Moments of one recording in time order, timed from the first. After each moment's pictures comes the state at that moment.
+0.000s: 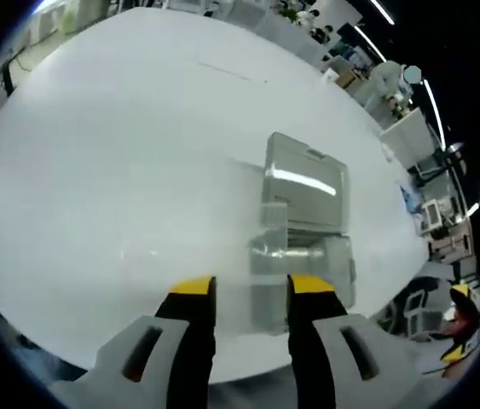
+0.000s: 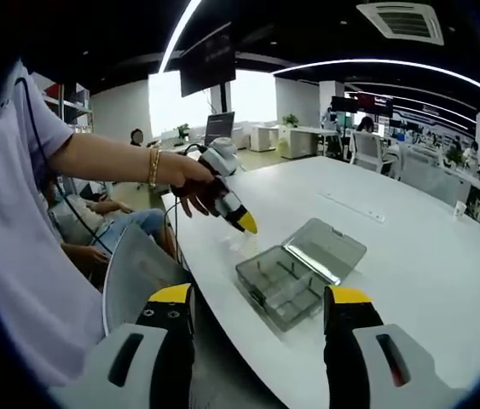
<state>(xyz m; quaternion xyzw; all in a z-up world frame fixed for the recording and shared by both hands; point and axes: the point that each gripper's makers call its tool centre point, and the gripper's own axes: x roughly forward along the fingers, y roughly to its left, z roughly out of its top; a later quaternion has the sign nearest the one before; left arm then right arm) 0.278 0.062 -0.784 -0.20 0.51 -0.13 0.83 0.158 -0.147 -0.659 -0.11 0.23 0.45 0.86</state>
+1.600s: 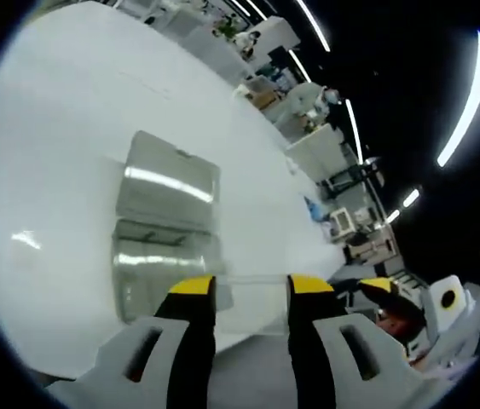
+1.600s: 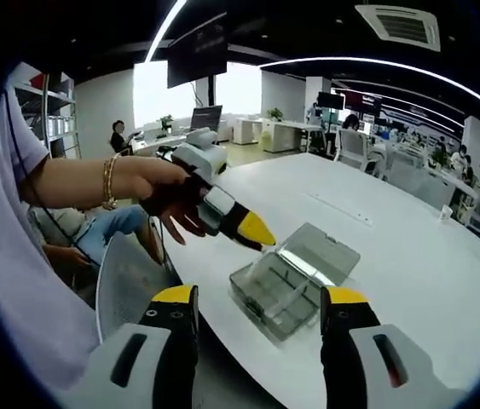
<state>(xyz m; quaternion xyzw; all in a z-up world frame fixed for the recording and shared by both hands) 0.249 -0.047 -0.707 -0.33 0.41 -0.31 0.79 0.164 -0.115 -0.649 -0.14 0.24 0.40 0.87</state>
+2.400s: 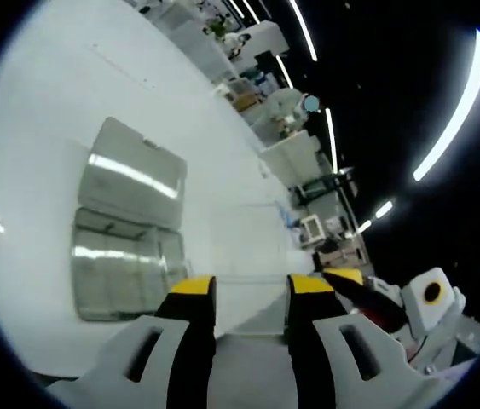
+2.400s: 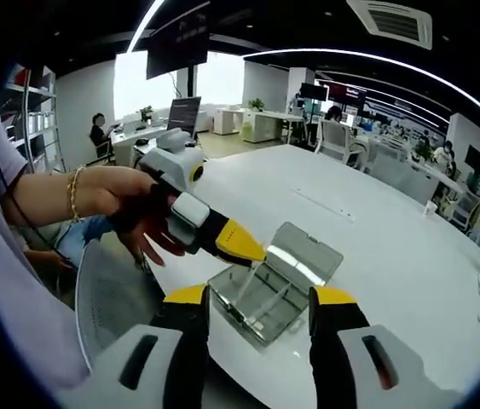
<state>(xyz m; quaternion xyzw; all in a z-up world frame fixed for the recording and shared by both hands) 0.245 -0.070 -0.689 -0.39 0.39 -0.35 0.76 0.199 -0.109 -0.646 -0.16 0.26 0.34 0.89</state>
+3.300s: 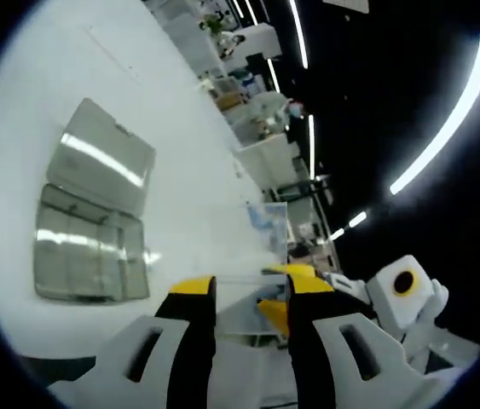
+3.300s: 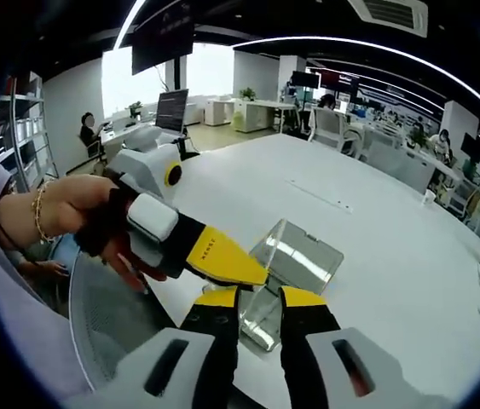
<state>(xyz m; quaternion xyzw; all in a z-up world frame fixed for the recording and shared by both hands) 0.230 -0.094 -0.661 -0.45 0.38 -0.38 0.71 0.219 -0.099 -0.650 -0.15 0.29 0.32 0.89</state>
